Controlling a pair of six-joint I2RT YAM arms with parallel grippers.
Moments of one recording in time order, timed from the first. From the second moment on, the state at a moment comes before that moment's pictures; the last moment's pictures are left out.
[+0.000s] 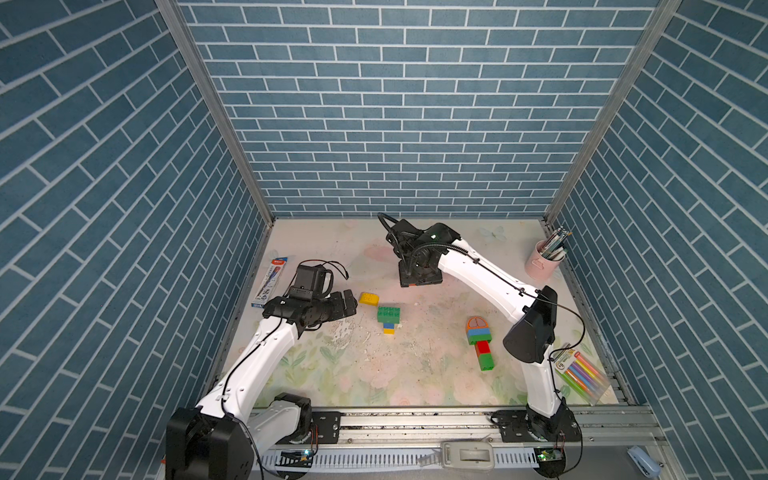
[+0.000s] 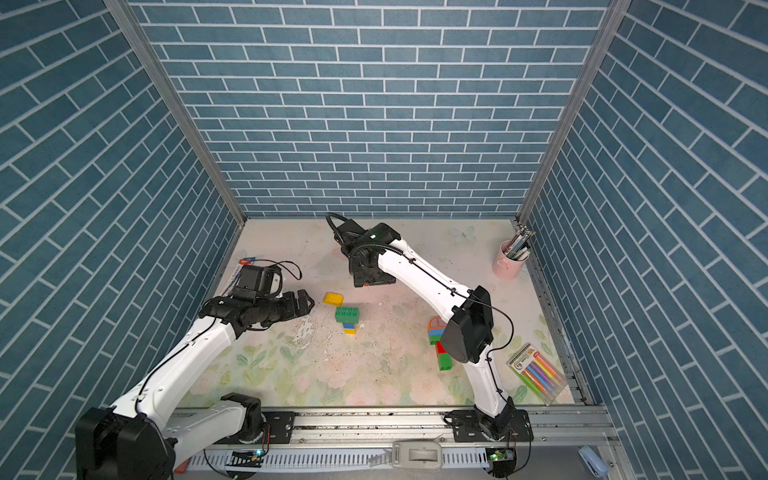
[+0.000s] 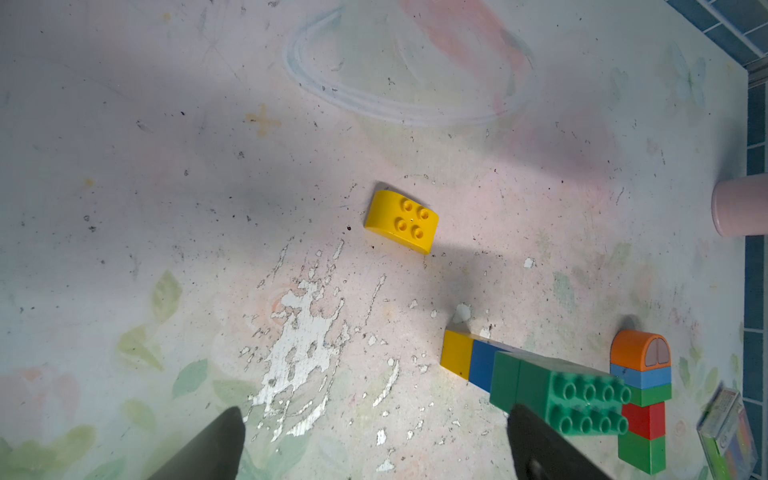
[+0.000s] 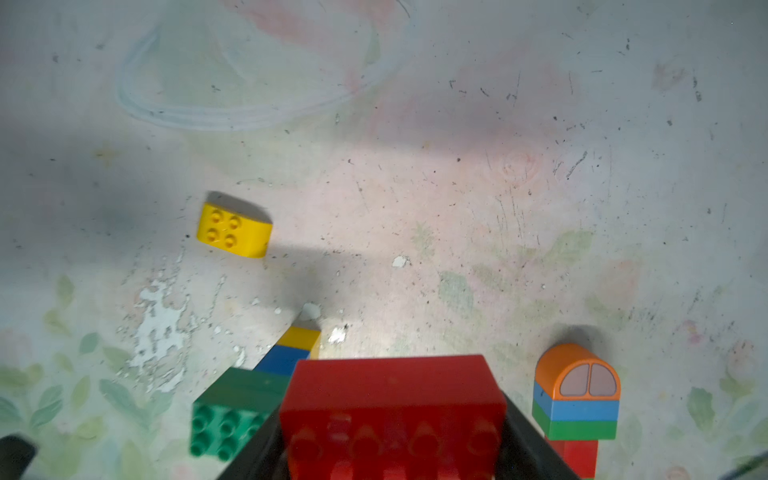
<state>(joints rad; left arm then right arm) -0.23 1.09 0.83 -0.72 0.17 -0.47 0.94 2.09 2.25 -1.45 0.23 0.72</state>
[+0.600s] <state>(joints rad) -0.22 1.03 0.77 -0.78 0.14 -0.50 1.05 2.33 2.63 -1.70 0.23 0.96</state>
